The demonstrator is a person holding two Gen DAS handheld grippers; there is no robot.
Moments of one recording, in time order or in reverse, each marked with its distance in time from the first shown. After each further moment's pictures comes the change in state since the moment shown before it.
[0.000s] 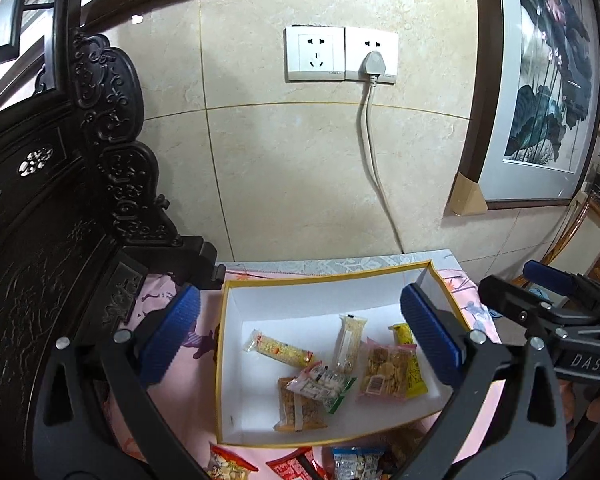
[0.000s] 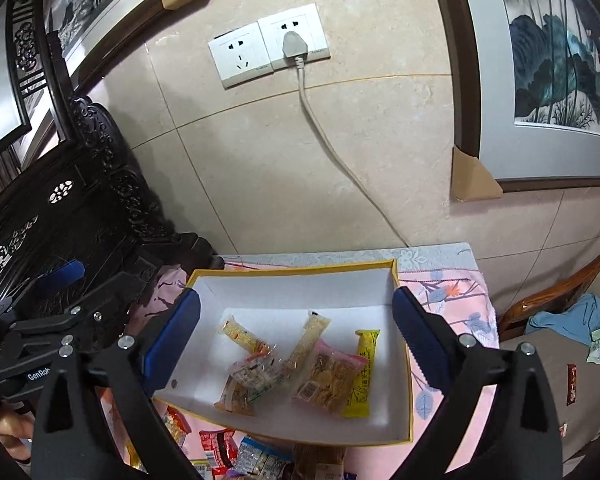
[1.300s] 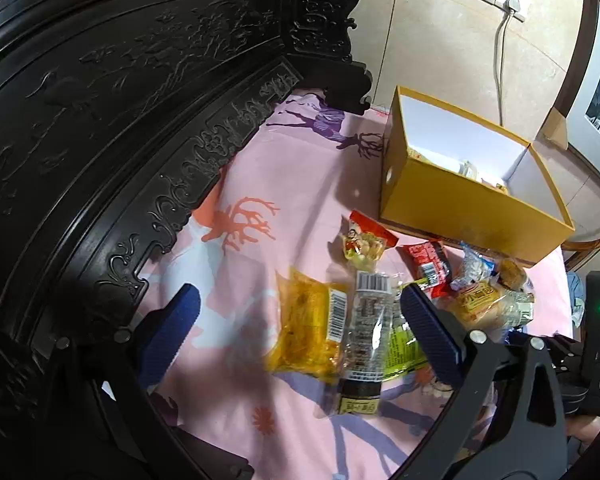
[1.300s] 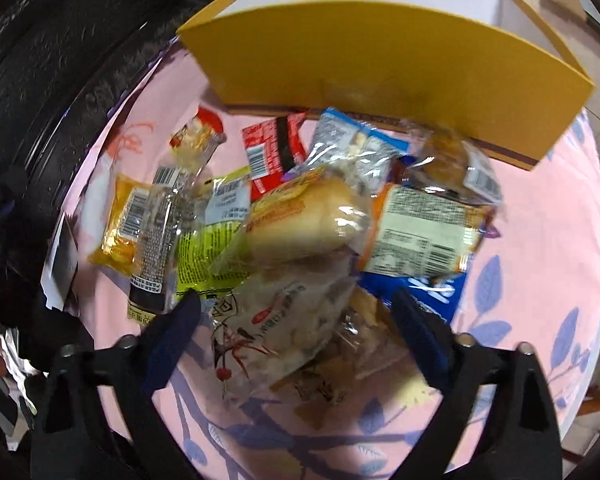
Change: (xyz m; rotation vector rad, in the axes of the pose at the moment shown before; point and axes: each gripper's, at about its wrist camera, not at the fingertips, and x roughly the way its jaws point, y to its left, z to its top) left arm -0.105 0.124 -0.228 -0.305 0.289 0.242; right arm 0.040 0.085 -0.257 -0.181 0.634 0.127
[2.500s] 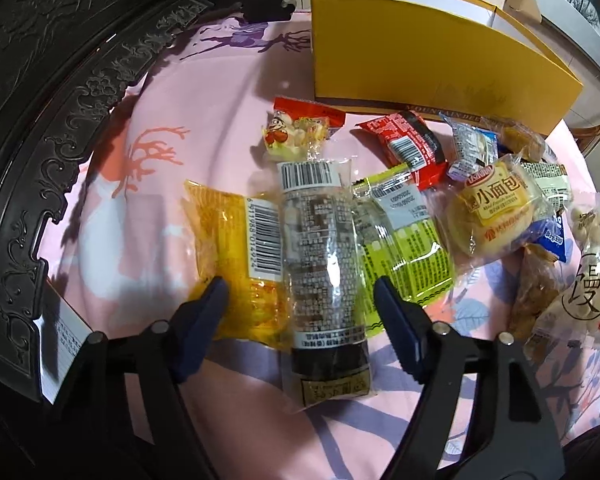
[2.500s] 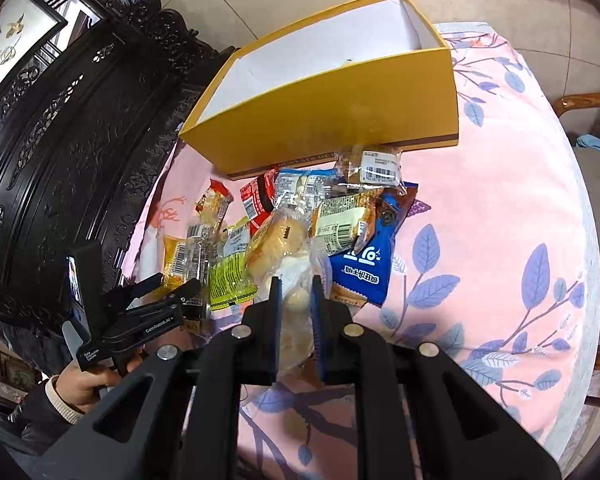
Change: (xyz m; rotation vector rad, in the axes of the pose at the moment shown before) left arm 0.085 -0.068 -0.058 0.270 0.200 -0.032; right arm -0.096 -0.076 -0.049 0.265 -0.214 0.168
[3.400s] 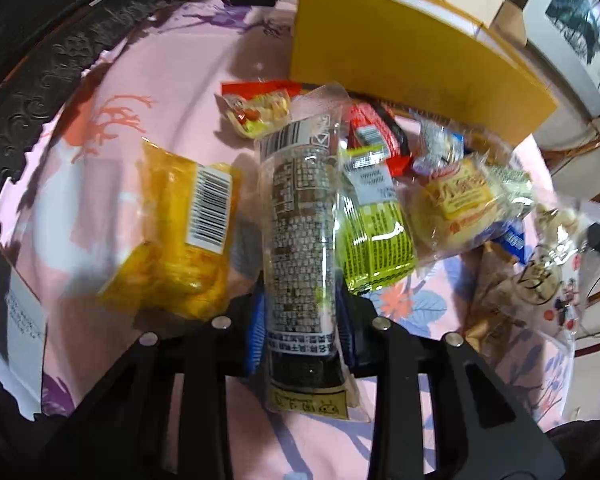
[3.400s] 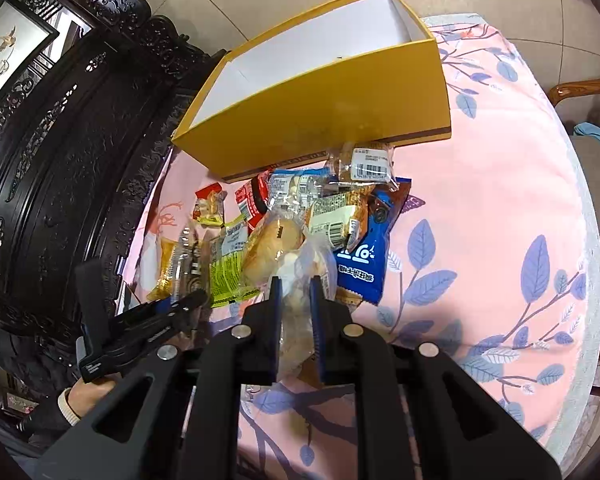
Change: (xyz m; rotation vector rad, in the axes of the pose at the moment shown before) left arm -0.004 0.008 -0.017 -0.103 0.006 -0.193; right arm -0.002 -0.006 0.000 0.026 -0.004 0.008
